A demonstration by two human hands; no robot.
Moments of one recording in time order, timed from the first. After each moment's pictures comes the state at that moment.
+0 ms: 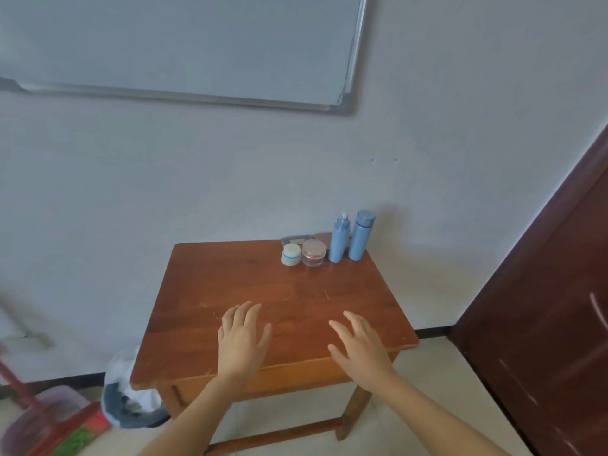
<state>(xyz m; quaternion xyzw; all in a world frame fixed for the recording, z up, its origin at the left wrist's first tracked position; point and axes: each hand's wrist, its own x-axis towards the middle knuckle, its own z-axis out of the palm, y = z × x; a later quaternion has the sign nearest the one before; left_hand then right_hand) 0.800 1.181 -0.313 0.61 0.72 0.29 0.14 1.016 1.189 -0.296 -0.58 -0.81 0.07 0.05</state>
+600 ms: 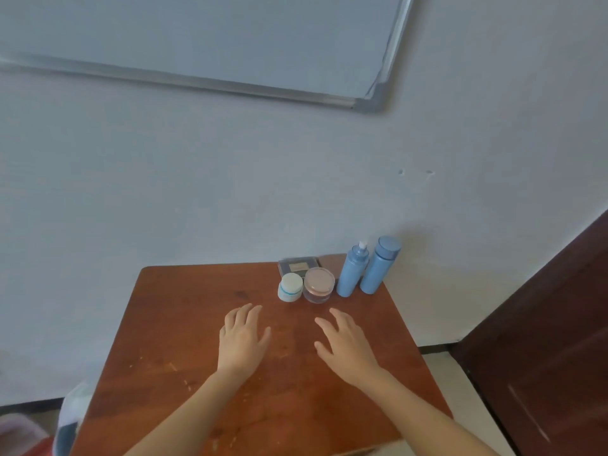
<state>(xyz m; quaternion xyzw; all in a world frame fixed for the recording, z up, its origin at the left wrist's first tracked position) 0.783 1.355 -0.352 0.62 0.73 0.23 0.17 0.979 1.361 -0.316 -0.58 -0.81 0.10 0.00</state>
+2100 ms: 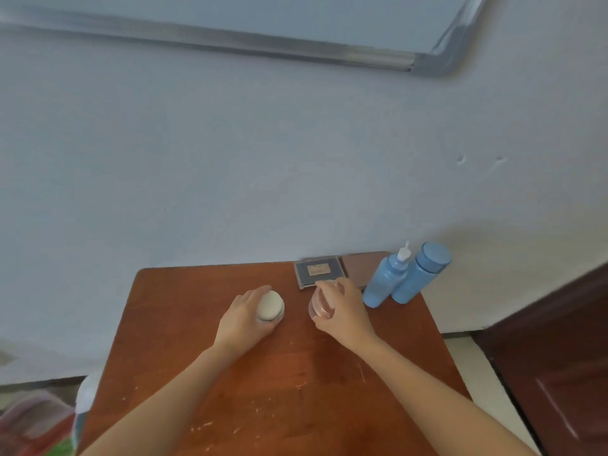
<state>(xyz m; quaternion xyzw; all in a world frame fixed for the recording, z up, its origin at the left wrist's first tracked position) 0.746 1.444 -0.360 0.61 0.70 0.25 0.26 0.940 1.480 -0.341 -0.59 -0.76 0.24 0.12</state>
